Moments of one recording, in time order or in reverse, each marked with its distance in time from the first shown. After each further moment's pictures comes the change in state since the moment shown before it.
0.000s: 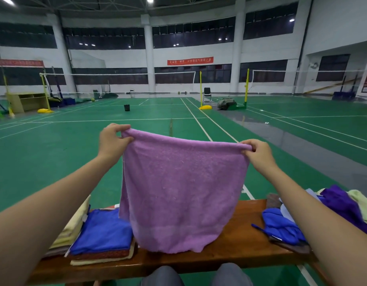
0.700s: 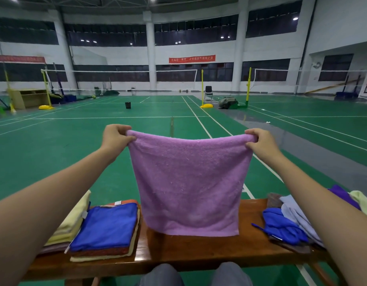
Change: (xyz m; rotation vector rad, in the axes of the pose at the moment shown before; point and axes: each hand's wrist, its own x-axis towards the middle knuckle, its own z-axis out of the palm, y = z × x) left_hand 0.009 -0.003 0.006 -0.147 -0.134 -0.234; right_hand 0.026 -0.004 -0.010 -0.096 -0.017 -0.023
